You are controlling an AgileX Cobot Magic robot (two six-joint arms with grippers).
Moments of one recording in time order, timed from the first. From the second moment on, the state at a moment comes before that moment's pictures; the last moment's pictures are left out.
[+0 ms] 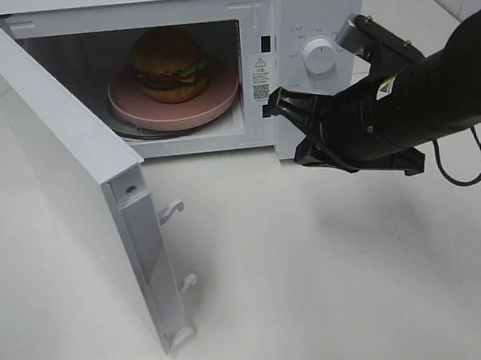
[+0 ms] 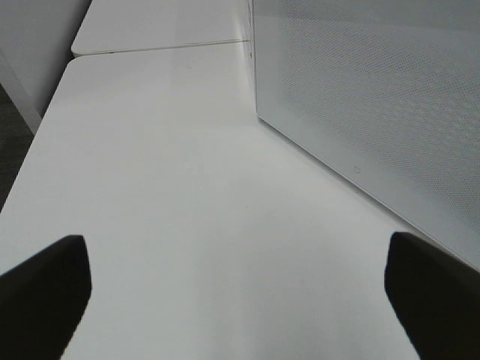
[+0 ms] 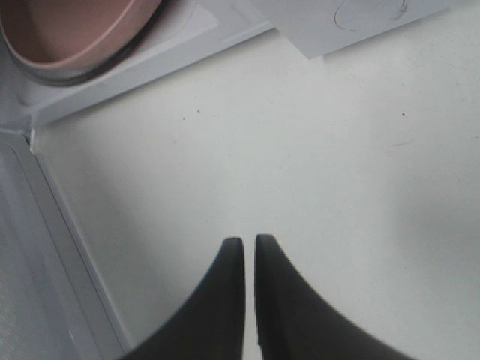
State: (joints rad) left arm 0.02 0.00 -0.50 -0.05 1.05 0.13; right arm 0.53 1.56 -0.79 0.30 0.09 0.39
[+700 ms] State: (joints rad) left arm 0.02 0.00 -0.50 -0.05 1.05 0.13; right arm 0.53 1.56 -1.00 -0.08 0.64 -0.40
